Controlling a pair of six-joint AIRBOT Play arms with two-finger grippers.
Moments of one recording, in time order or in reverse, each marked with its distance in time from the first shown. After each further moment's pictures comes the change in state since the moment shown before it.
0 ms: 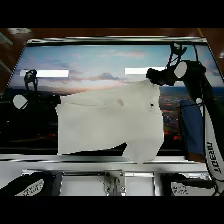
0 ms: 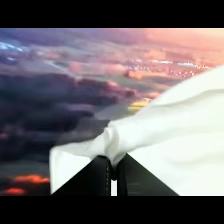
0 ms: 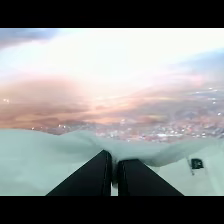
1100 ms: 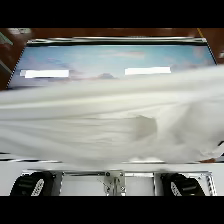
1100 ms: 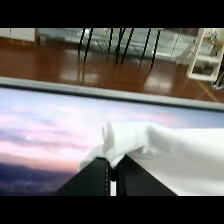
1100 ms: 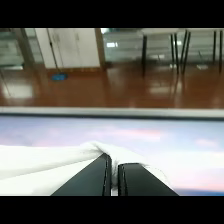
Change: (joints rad) left arm 0.000 0.948 0.385 0.098 -0.450 -0.042; right arm 0.000 1.000 0.244 -0.117 0.386 -0.161
